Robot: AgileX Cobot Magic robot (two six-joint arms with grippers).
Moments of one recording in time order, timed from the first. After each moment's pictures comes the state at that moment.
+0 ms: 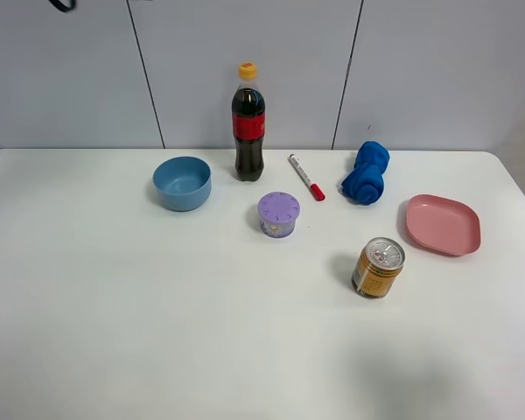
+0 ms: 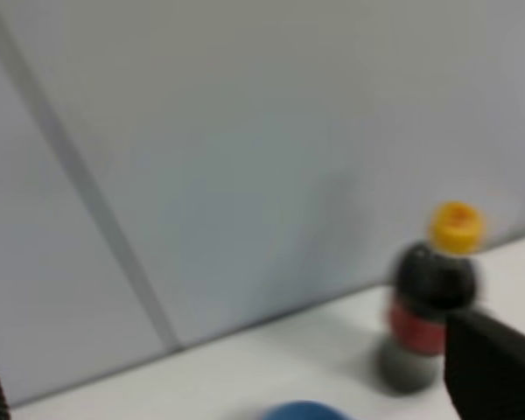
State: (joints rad) left arm -0.35 1.55 -1.63 0.29 0.65 -0.27; right arm 0.01 0.00 -0.49 -0.12 1.06 0.12
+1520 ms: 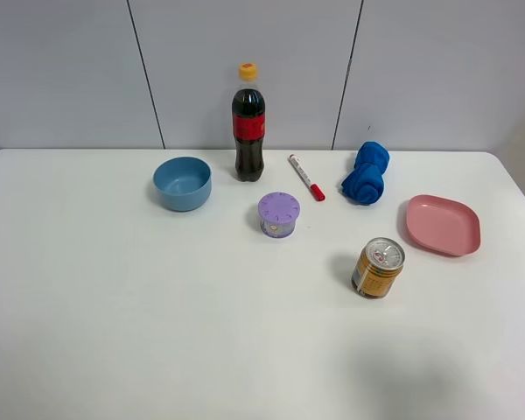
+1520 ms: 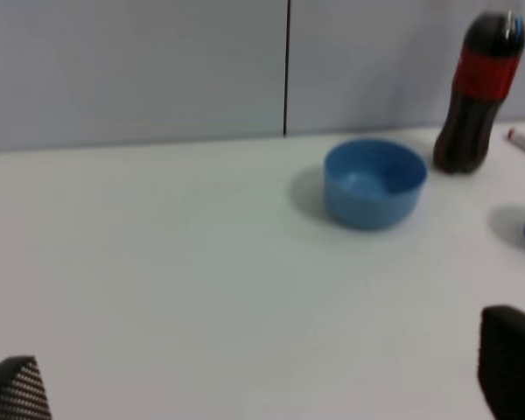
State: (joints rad) left arm -0.04 0.00 -0.59 -0.03 0.98 -0.03; right arm 0.01 0.00 -0.49 -0.12 1.06 0.12
